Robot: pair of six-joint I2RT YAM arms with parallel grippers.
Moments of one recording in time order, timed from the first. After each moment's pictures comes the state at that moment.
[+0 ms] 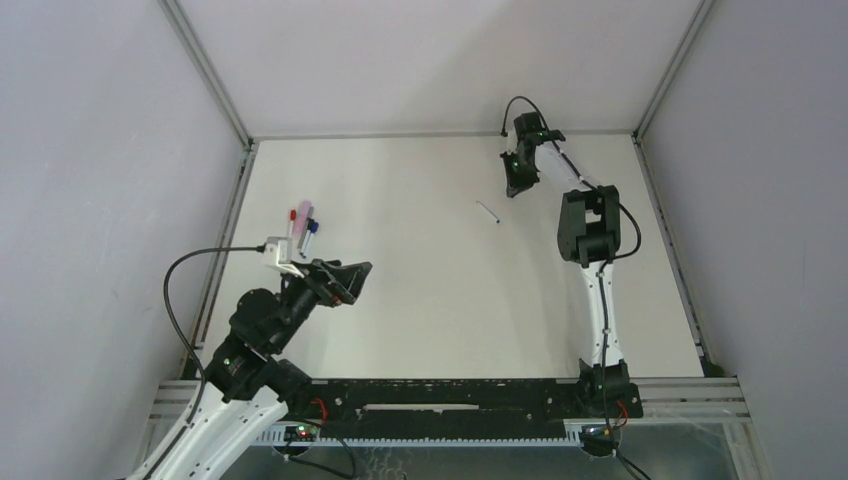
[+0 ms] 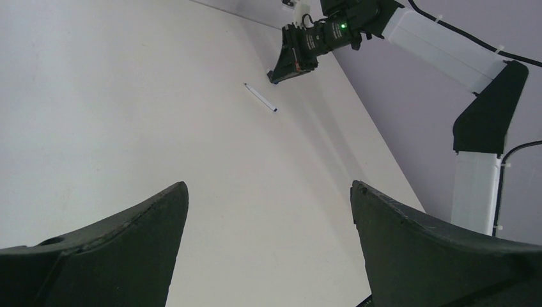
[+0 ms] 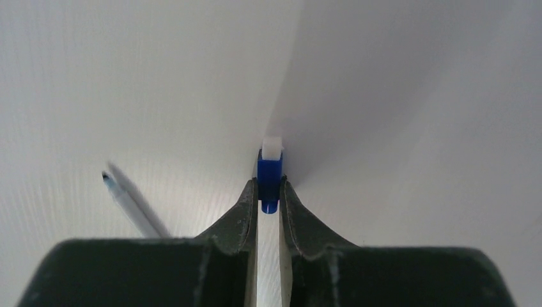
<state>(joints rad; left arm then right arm) -0.60 0.30 0.47 -0.24 -0.10 -0.60 0.18 2.52 2.26 -0.85 -0.11 -0.02</state>
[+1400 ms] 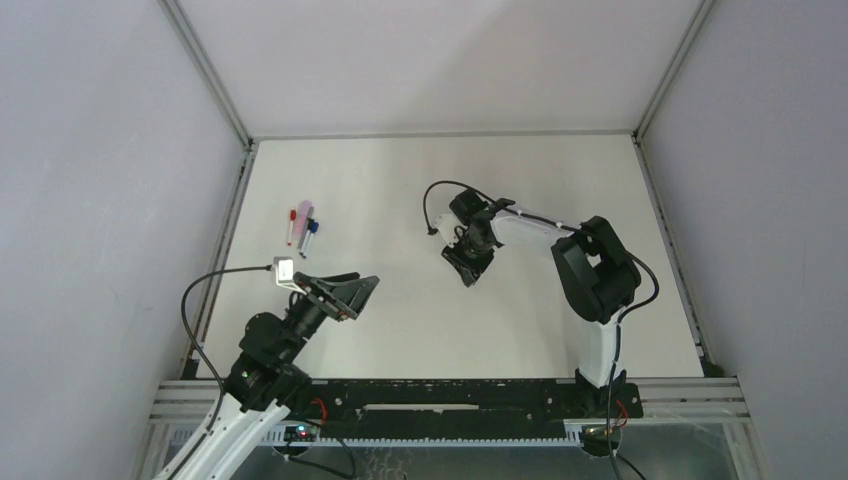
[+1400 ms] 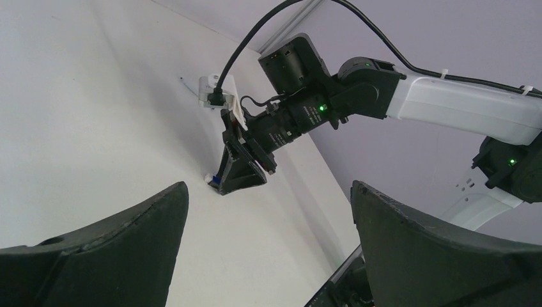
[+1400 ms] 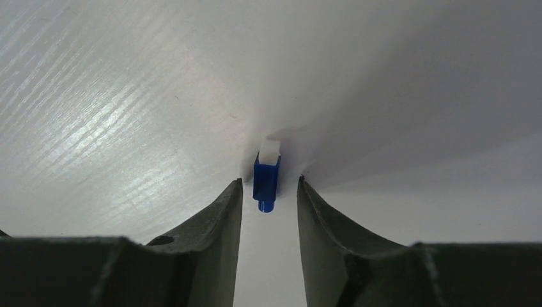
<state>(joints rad) -0.60 0.08 0.20 -0.02 0.01 -0.80 0.62 1.94 1.31 -0.69 -0.24 -0.32</state>
